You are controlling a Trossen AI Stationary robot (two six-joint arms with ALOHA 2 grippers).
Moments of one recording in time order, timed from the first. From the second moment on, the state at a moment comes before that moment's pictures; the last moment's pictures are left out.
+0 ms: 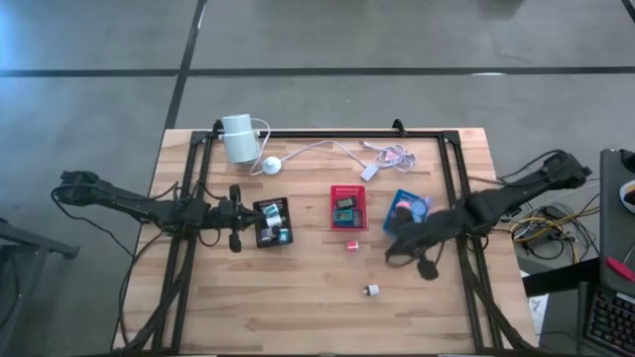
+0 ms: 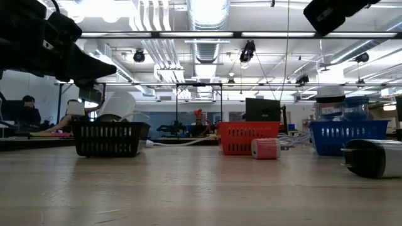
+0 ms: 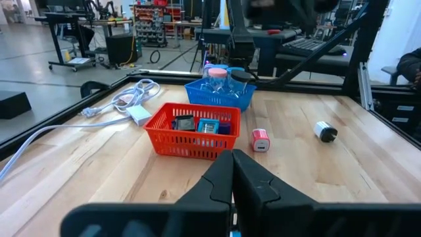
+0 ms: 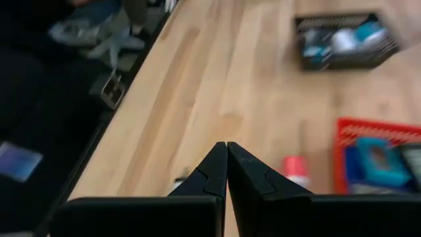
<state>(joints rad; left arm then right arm) -0.17 0.65 0.01 0.53 -0.25 -0.06 0.40 0.97 0.76 -0.38 0.05 0.23</state>
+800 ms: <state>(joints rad) -0.17 0.65 0.01 0.53 -0.29 -0.08 0.60 1.57 1.00 -0.48 0.13 0.34</state>
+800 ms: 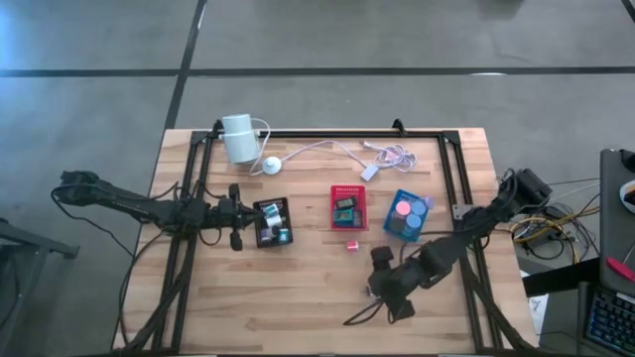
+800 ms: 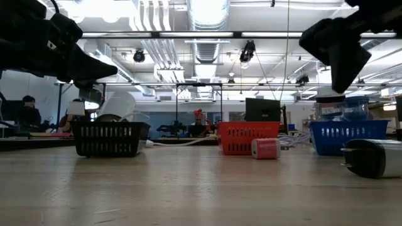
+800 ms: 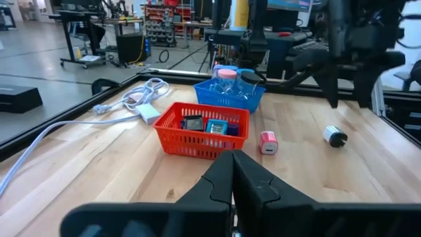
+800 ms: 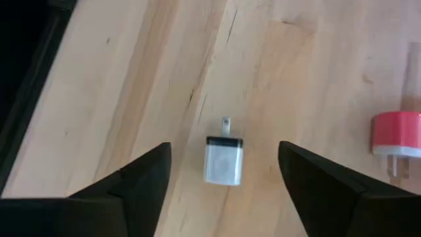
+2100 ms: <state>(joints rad) -0.17 0.66 0.01 0.53 -0.29 -0.08 0.36 1.29 1.03 -0.70 0.41 0.14</state>
